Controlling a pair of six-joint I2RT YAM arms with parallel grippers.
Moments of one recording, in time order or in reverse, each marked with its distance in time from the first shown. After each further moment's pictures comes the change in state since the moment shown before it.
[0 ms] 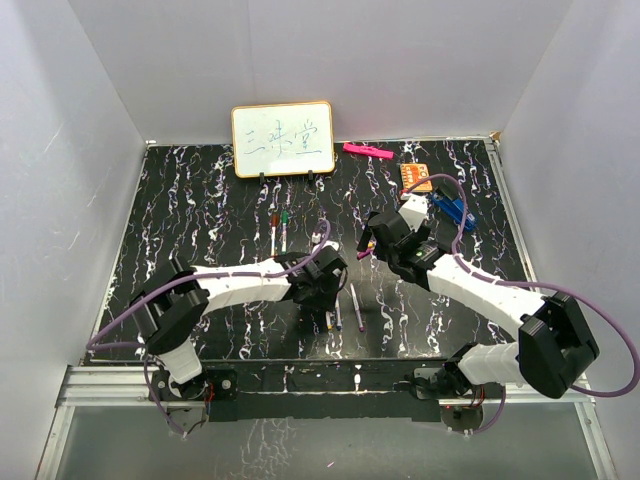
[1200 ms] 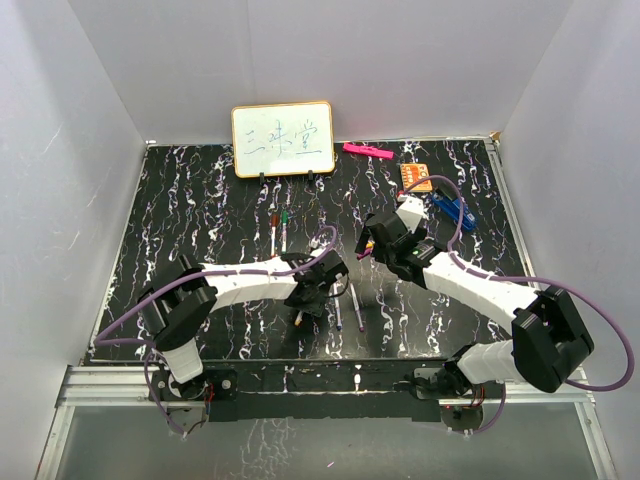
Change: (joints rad) left arm -0.005 0.053 0.047 -0.200 -0.094 0.049; right arm -0.005 0.037 0.000 0.003 -0.035 0.007
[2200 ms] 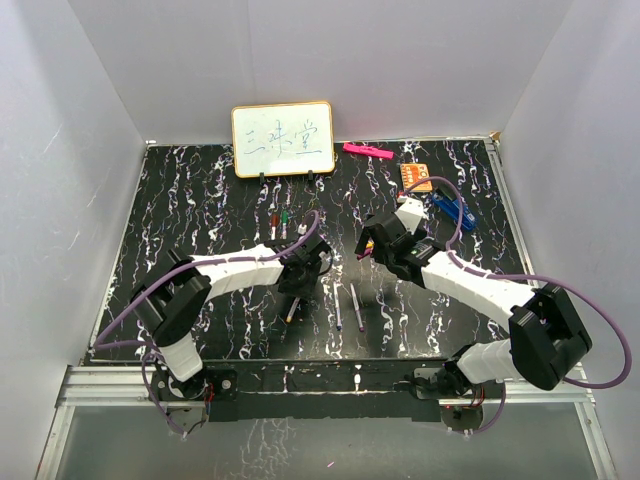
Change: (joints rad) left arm 0.159 -0.011 -0.032 0.101 0.101 0.107; right arm -0.001 0.015 0.000 -0.008 -0.001 0.018
